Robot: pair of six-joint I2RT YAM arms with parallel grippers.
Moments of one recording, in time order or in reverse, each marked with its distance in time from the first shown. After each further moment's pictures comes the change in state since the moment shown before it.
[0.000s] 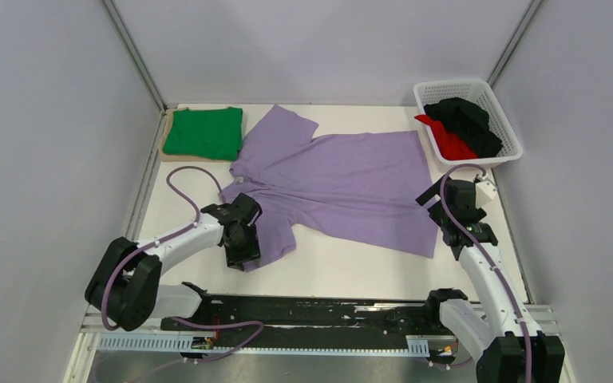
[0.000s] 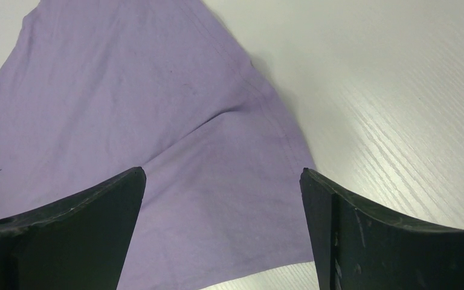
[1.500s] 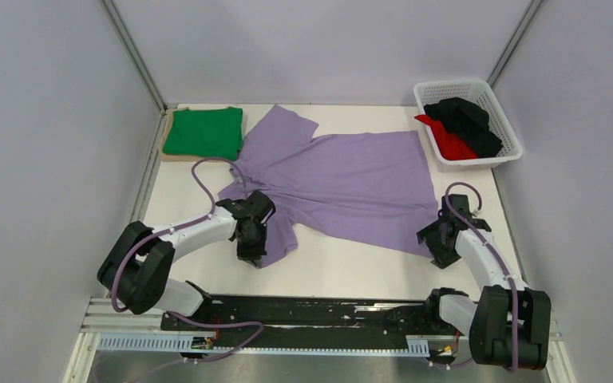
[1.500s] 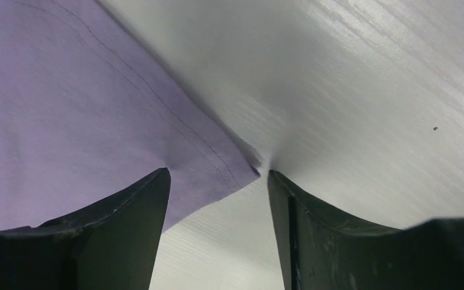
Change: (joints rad) left arm -0.085 0.128 0.094 0.006 0.025 0.162; right arm -0.123 0.206 -0.070 -0.276 -0.150 0.202
